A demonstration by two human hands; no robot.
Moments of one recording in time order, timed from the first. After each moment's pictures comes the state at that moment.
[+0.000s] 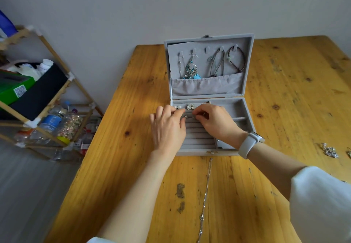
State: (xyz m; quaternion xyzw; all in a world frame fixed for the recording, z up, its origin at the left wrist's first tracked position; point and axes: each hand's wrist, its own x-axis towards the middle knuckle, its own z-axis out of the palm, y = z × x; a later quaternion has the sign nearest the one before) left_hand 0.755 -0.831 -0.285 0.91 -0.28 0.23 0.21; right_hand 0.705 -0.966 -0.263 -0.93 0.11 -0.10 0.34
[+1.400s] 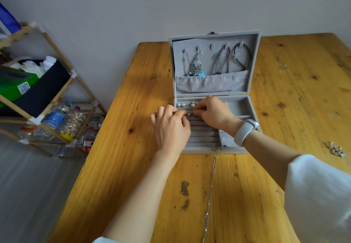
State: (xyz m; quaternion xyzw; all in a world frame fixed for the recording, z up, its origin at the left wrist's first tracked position) left_hand 0.751 -0.829 -0.284 0.92 -0.24 0.22 0.21; right_hand 0.732 -0.964 -0.261 -0.94 0.15 -0.03 0.30
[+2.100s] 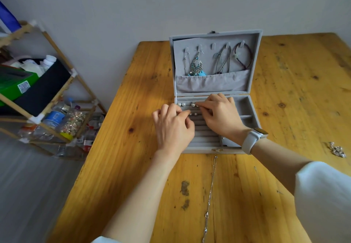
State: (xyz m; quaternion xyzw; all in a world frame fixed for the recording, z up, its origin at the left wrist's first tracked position) left_hand 0.749 -0.830 -0.281 0.91 -0.29 0.21 0.20; right_hand 0.714 -0.971 -0.276 -0.96 0.07 -0.21 0.18
